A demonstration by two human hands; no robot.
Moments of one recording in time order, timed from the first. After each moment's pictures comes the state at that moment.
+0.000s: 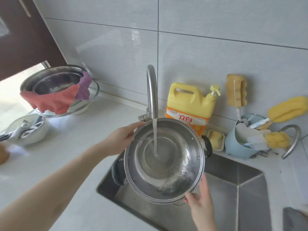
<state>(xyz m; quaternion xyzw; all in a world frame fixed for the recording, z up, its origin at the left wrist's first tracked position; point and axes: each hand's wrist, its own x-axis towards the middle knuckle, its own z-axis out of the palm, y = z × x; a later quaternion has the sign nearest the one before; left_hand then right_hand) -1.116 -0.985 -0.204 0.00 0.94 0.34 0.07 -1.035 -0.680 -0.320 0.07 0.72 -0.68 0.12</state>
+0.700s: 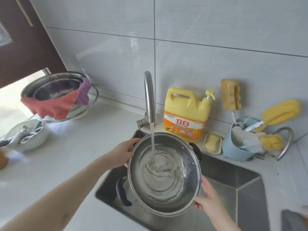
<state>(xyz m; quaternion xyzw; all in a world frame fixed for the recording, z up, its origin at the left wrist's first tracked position) -1.102 -0.969 -0.226 -0.08 0.86 0.46 0.18 -1.064 -0.645 -0.303 0.11 0.71 -0.65 0.24</state>
